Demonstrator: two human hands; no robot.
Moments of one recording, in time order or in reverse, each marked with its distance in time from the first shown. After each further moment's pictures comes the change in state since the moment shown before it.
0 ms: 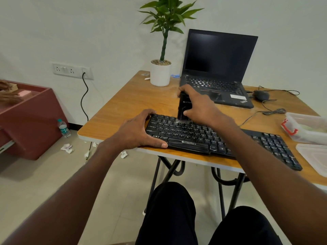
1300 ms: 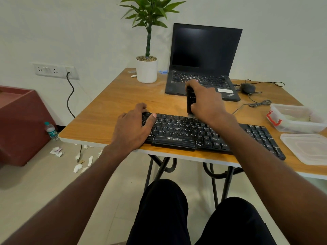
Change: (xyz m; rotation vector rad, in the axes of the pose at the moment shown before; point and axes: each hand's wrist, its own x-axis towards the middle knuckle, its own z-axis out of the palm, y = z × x) left_hand 0.018 0.023 0.041 0.221 0.470 0.173; right_hand -0.021 0.036 -0.022 -0.152 0.186 0.094
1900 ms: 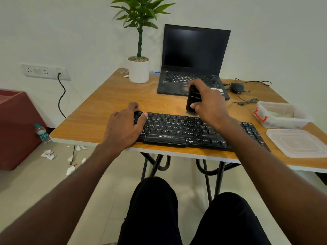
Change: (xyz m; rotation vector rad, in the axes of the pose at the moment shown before) left_hand -0.001 0.004 -0.002 0.024 -0.001 0.000; right_hand -0.023 0.031 -0.012 0.112 0.101 -0.012
